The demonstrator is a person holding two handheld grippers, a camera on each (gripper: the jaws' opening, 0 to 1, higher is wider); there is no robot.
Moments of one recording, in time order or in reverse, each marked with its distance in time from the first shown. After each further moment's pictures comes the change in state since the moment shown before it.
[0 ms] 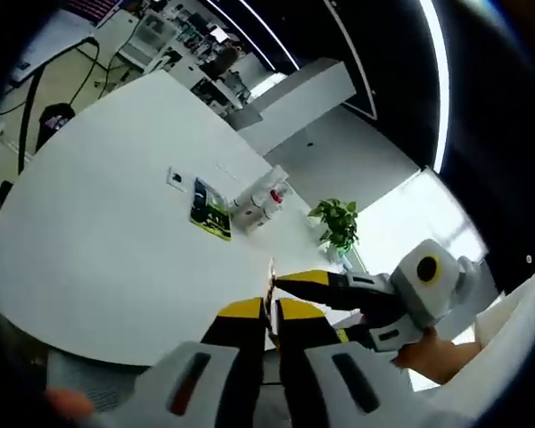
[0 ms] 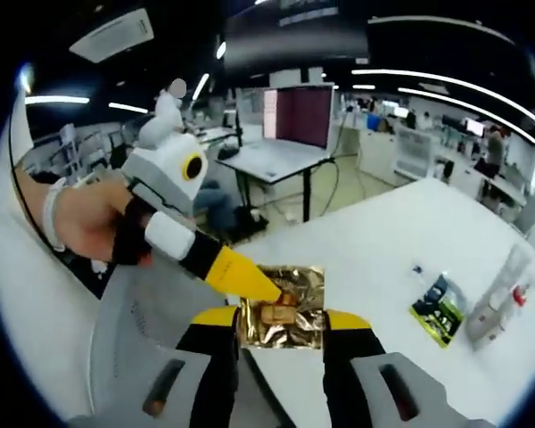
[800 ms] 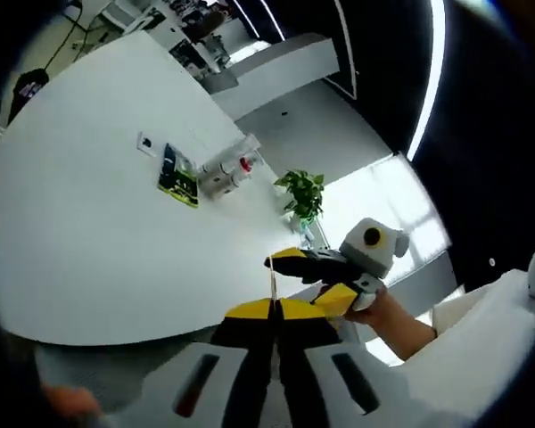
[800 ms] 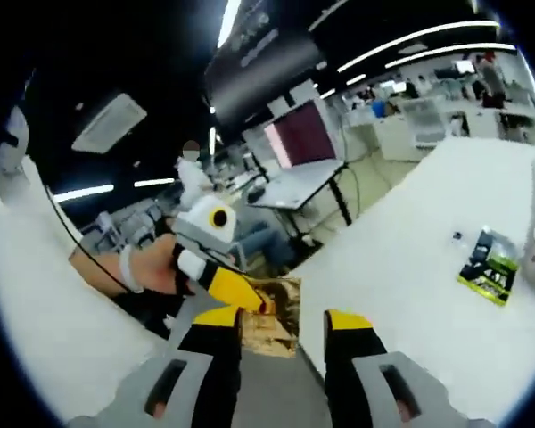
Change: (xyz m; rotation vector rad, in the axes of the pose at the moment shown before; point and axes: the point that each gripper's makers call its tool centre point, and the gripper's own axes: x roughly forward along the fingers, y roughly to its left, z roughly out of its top) left arm -0.016 -0.028 -0.010 -0.097 0.200 -0.273; right arm -0.034 0.000 0.014 0.436 -0.151 0.392
